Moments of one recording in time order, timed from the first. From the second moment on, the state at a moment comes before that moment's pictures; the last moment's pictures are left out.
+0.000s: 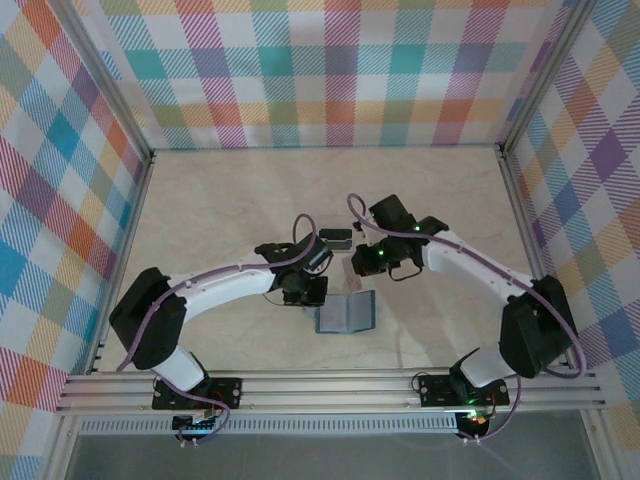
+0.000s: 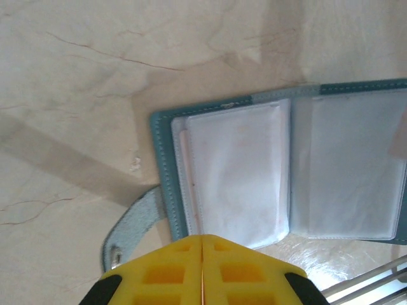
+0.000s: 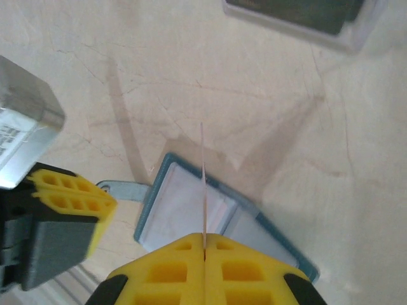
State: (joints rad) left arm -0.84 1.58 1.05 -0.71 0.13 -0.76; right arm 0.59 1.50 1.13 -0.74 -0.34 0.24
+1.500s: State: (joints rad) left arm -0.58 1.50 0.81 -0.58 0.25 -0.72; right arm 0.60 2.09 1.91 -1.02 -0.01 -0.92
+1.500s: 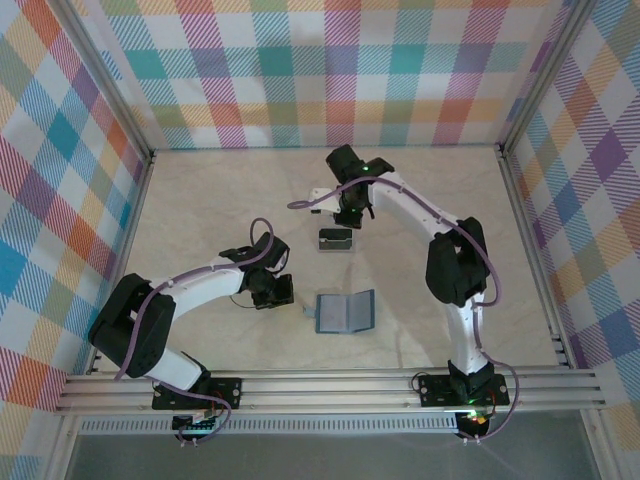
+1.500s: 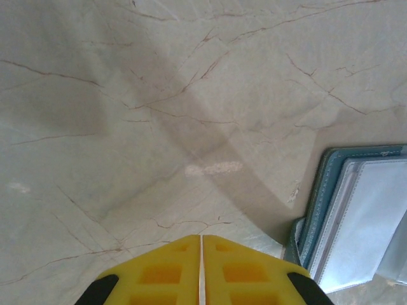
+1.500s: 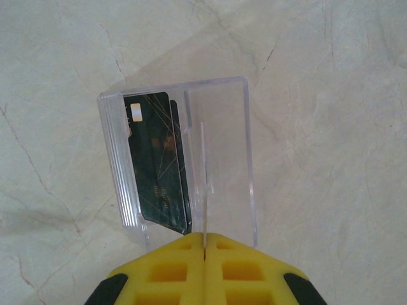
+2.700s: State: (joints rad) left arm -0.54 1.52 0.81 -0.58 0.26 -0.69; right arm 0.64 2.27 2.10 -1.13 0.04 -1.03
